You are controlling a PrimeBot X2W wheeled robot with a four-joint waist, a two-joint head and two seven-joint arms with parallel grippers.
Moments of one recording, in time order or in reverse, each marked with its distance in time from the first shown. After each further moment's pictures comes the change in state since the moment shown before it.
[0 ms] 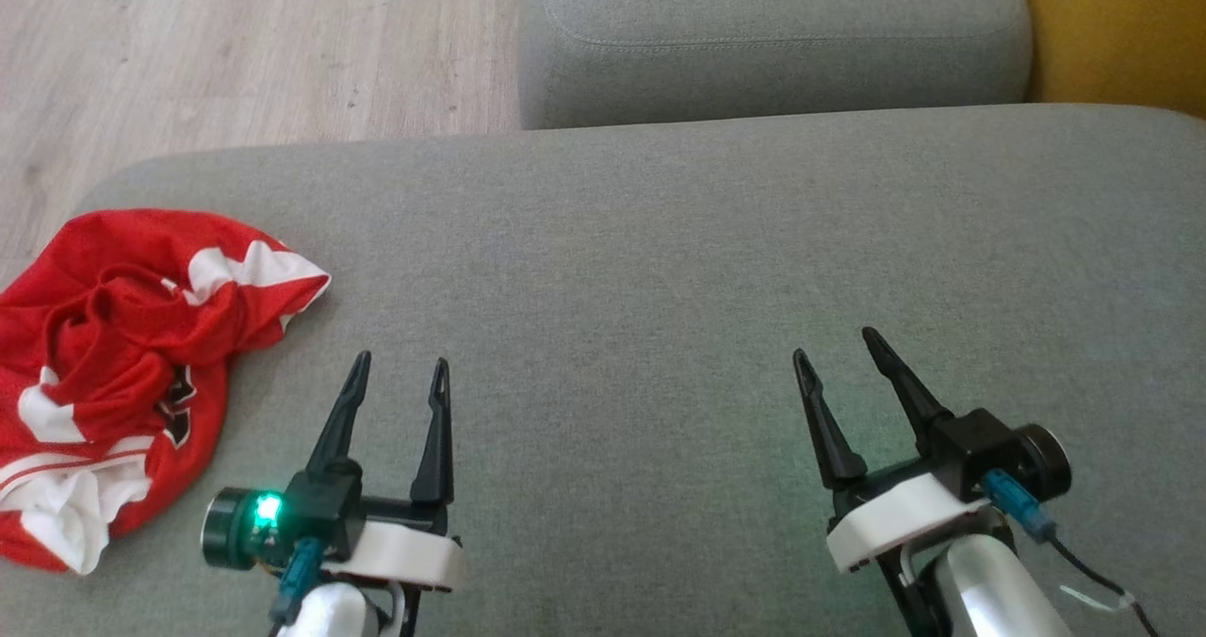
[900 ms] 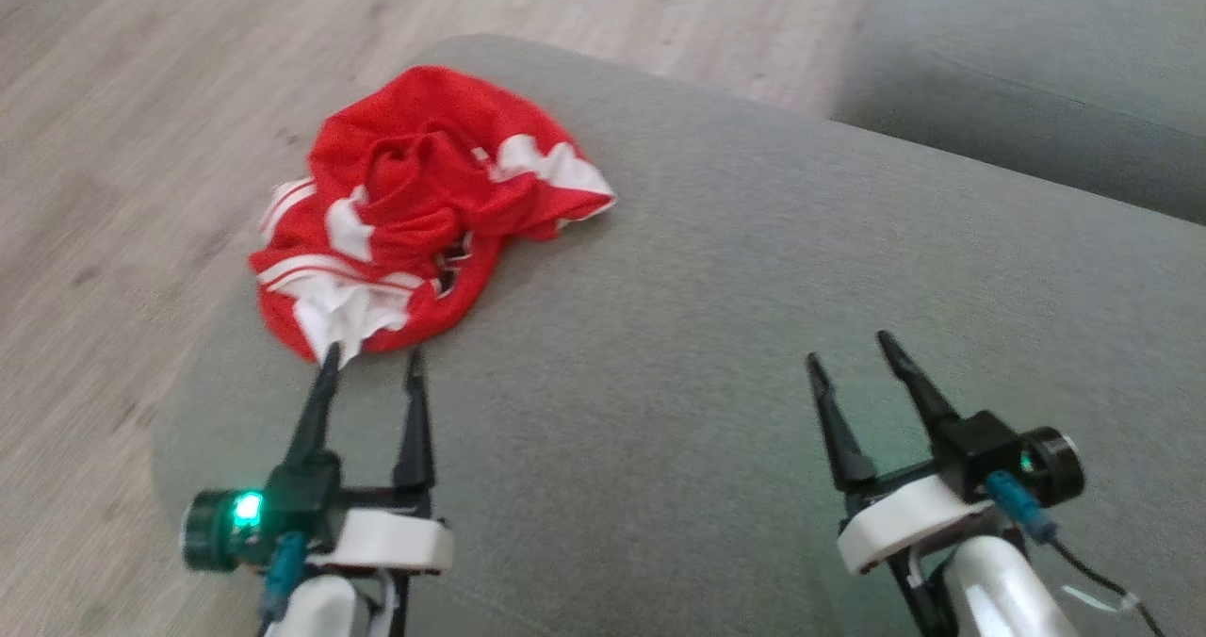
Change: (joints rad) left arm -0.016 0.000 -0.004 -0.007 -0.027 0.080 0.000; right arm 0.001 -0.001 -0.045 0.018 -0.052 0.000 0.000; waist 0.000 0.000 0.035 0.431
